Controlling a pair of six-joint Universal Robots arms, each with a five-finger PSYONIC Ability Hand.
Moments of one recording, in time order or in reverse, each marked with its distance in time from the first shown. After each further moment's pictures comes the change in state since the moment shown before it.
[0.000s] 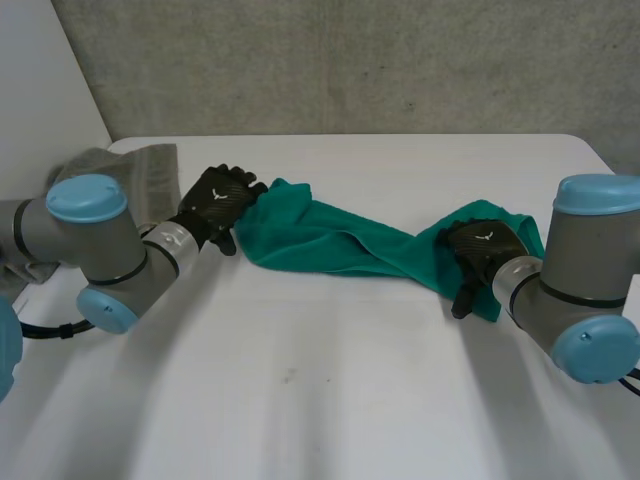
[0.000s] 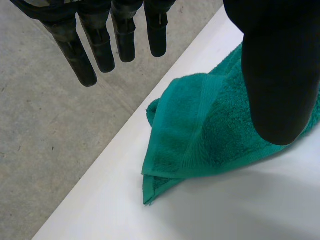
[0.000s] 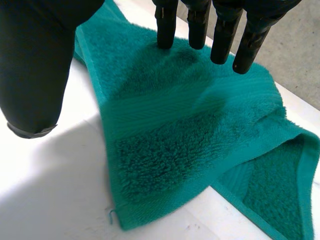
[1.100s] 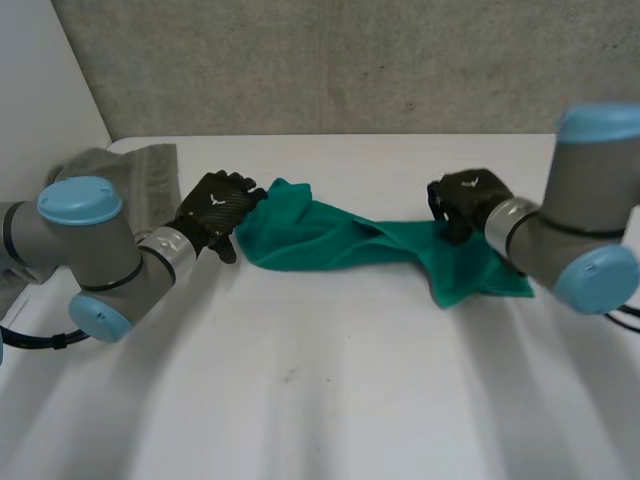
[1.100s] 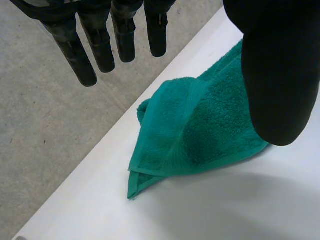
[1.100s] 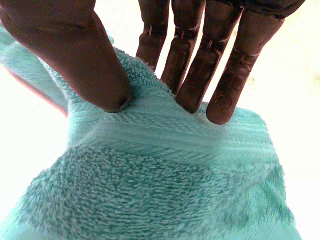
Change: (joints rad) left arm -0.001 0.052 -0.076 -0.009 -0.004 -0.034; right arm 0.004 0.066 -0.362 0.224 -0.120 0.003; left_hand 0.000 0.000 0.000 0.000 -0.001; right_hand 0.761 0.954 0.956 0.957 0.911
